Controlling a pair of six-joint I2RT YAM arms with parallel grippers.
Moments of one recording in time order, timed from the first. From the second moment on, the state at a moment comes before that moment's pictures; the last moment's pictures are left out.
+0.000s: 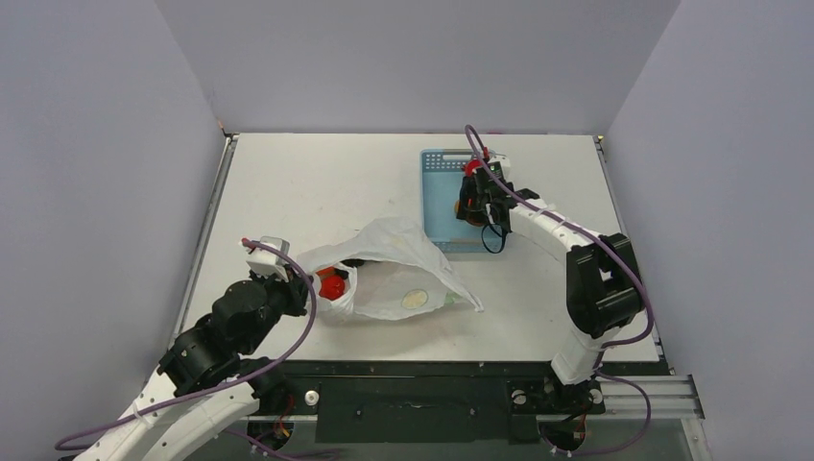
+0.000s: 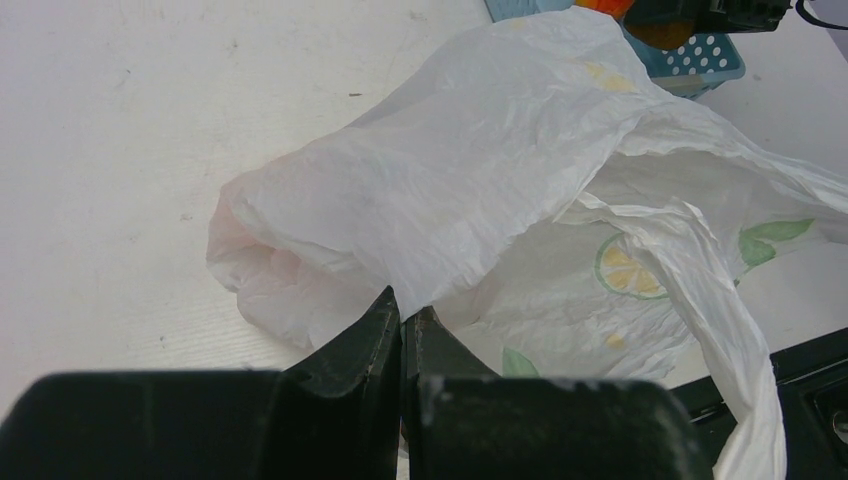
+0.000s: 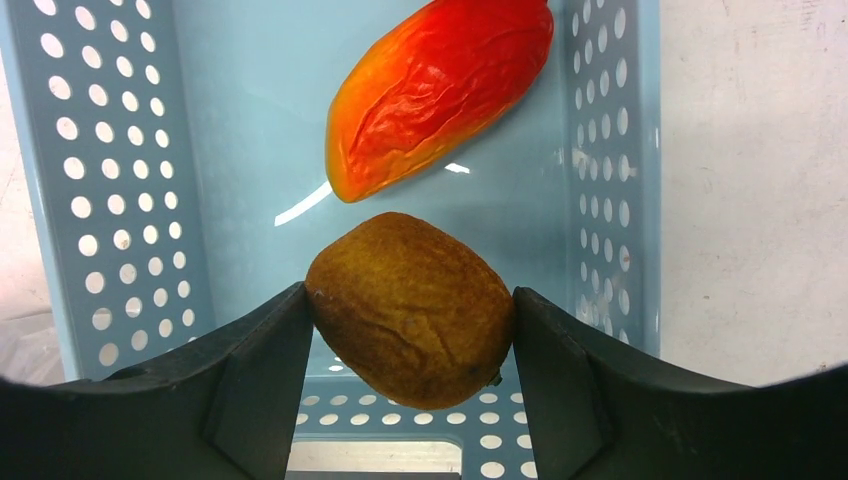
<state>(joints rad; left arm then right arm) -0.78 0.40 0.71 -0.68 -0.40 -0.40 0.38 1.75 1.22 -0.34 0.19 0.42</state>
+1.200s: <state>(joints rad) -0.81 0.41 0.71 -0.68 -0.41 -0.40 0.75 1.13 1.10 -0.30 0.15 0.38</state>
